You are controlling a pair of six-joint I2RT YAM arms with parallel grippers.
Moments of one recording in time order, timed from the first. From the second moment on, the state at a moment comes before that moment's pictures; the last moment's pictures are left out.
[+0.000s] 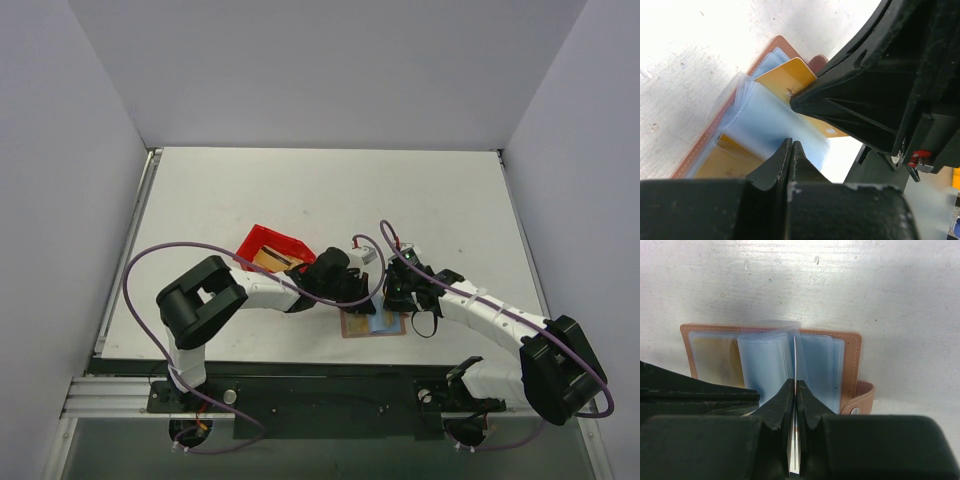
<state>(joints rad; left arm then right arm) -0.96 1.87 0.95 0.32 0.38 -0.61 0.58 1.24 0.58 -0.41 0.07 0.56</state>
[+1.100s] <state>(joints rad) -0.96 1.88 0.93 0.29 0.37 -0.57 0.58 1.20 0.58 -0.45 0.08 0.57</state>
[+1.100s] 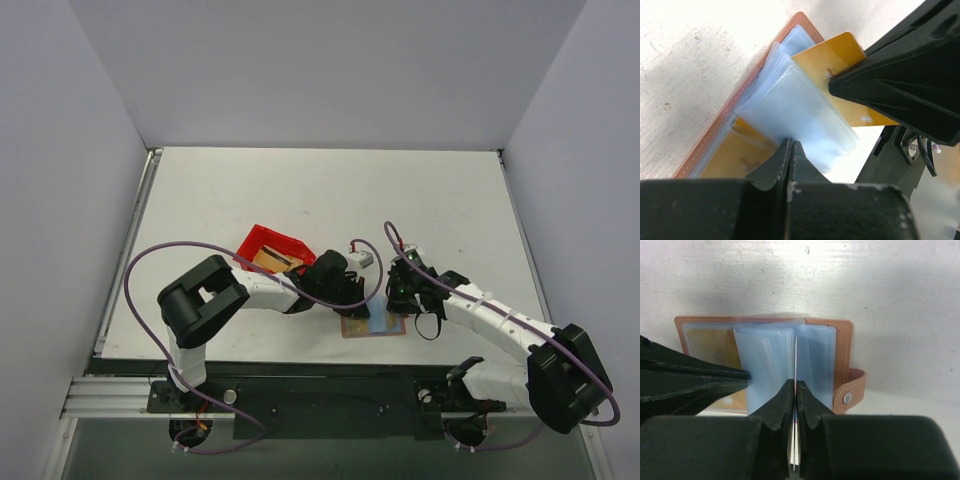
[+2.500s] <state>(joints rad) -0.96 1.89 0.93 0.29 0.38 -0.57 0.56 1.14 0.59 -0.50 0.03 0.54</state>
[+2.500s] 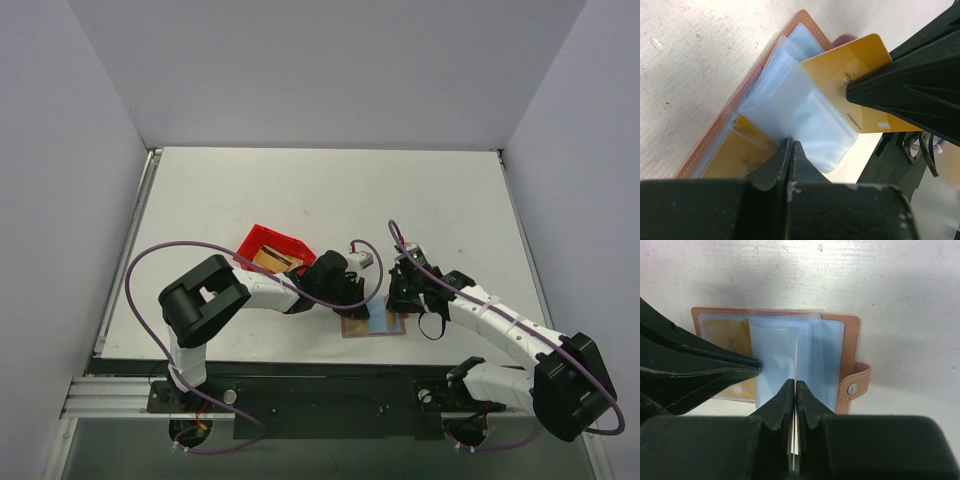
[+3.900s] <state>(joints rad) -0.93 1.74 0.88 0.28 0.38 -0.58 0.56 1.11 0.55 -0.38 -0.09 0.56</state>
